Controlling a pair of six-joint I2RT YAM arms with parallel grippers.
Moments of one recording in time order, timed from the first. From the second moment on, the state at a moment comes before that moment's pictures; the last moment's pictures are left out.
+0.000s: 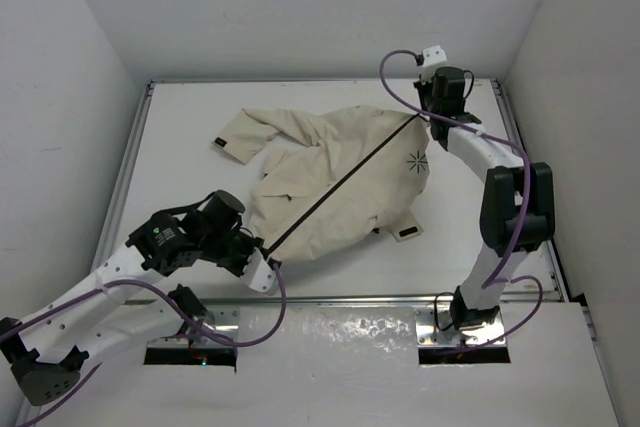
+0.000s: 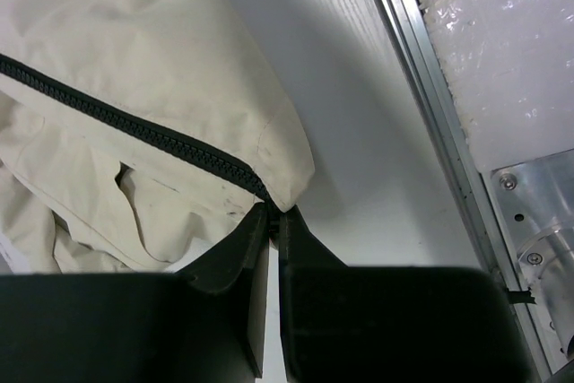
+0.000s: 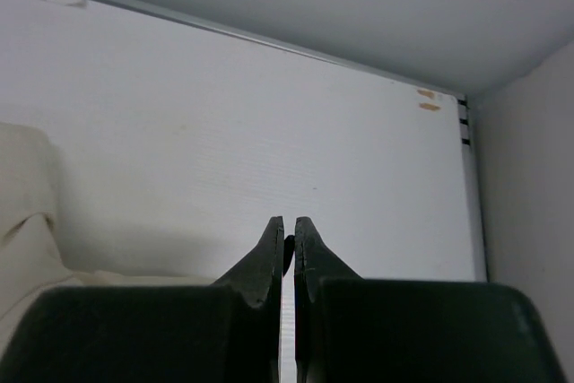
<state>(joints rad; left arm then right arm) -0.79 0.79 0.86 -1.12 0.37 1.20 0.11 1.80 1.27 0.18 0.17 -0.28</state>
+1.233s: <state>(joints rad) -0.79 0.84 0.85 -0.81 0.02 0.81 -0.10 1.62 1.26 0.16 0.24 -0.45</state>
